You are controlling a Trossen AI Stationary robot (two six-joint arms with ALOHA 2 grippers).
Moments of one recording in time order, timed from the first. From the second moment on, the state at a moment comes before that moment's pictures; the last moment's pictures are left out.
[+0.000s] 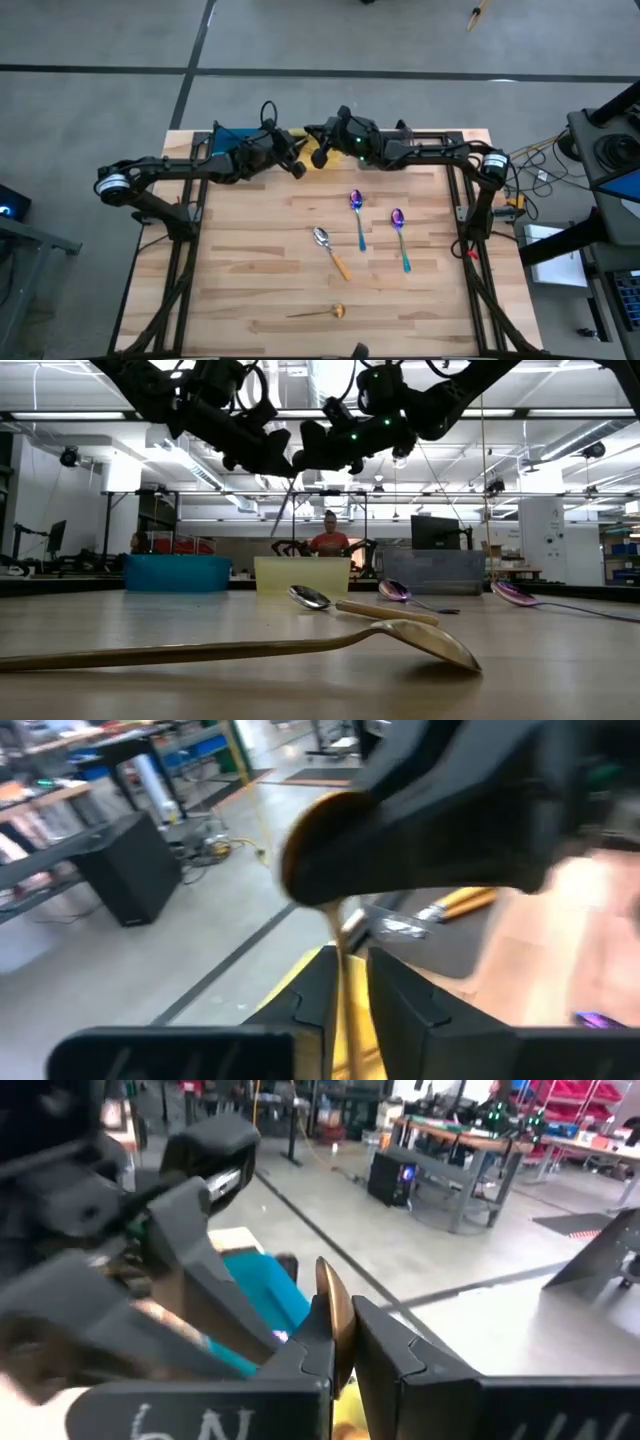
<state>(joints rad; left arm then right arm) 0.40 1.42 0.82 0.35 -0.29 0.14 -0.40 1.82 1.25 0.50 0.10 -0.12</state>
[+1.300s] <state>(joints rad) 0.69 1.28 0.56 0.49 0.48 0.18 -0.52 1.91 1.59 -0.07 -0.43 -0.50</state>
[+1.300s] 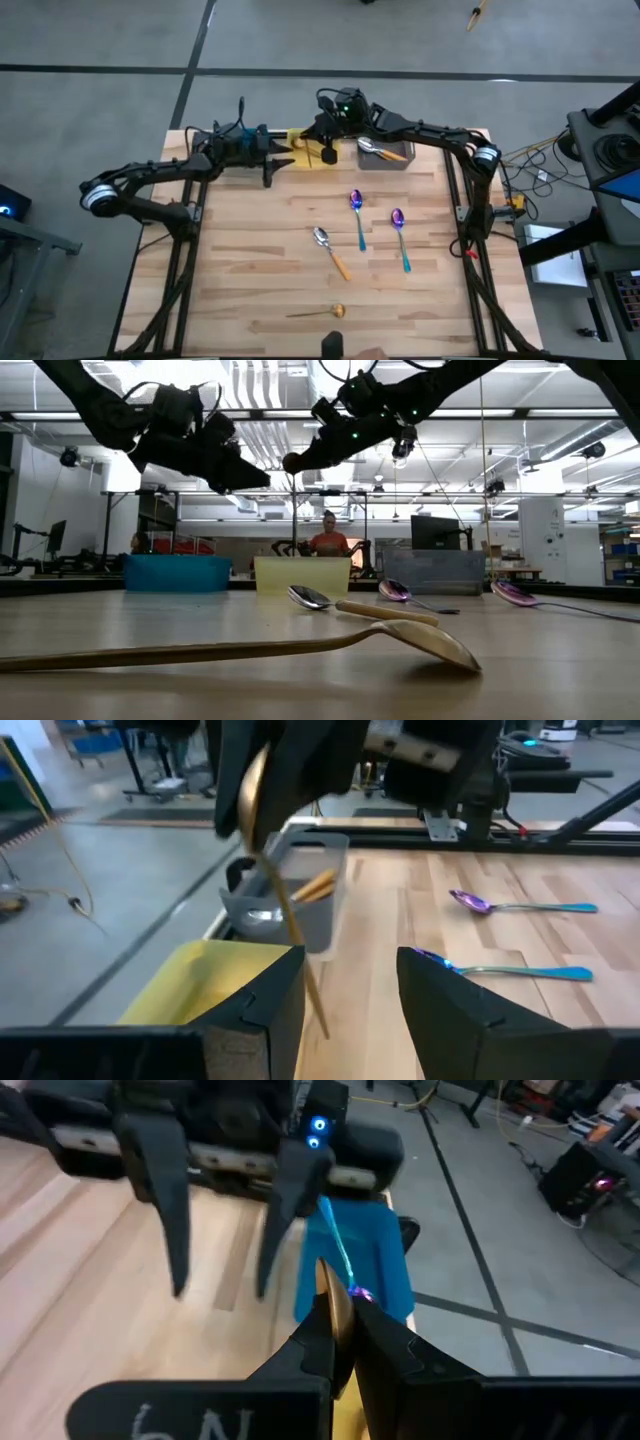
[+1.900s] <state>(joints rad) 0.61 1.53 0.56 0.83 0.59 -0.04 -0.48 1.89 1.60 -0.08 -0.53 -0.54</state>
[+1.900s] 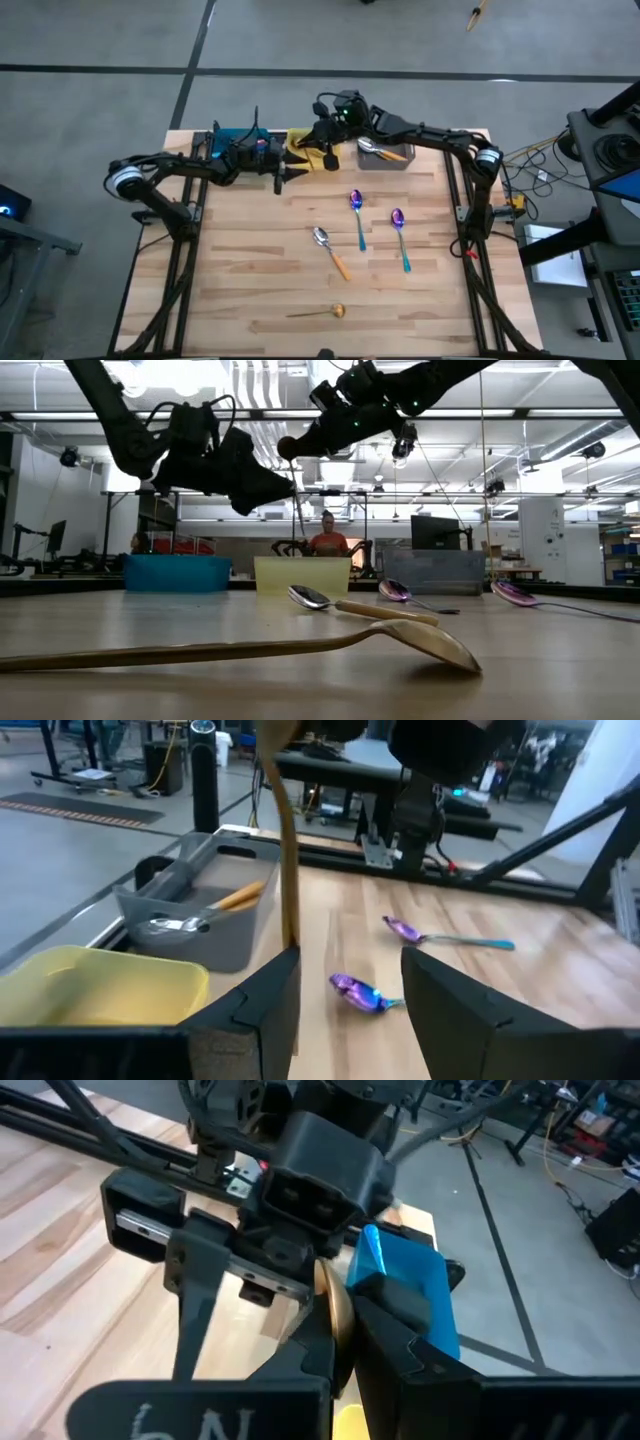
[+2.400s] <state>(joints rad) 0.61 1.57 0.56 0.88 0.44 -0.11 -0.47 1.89 1.60 -0.08 -0.53 -0.51</state>
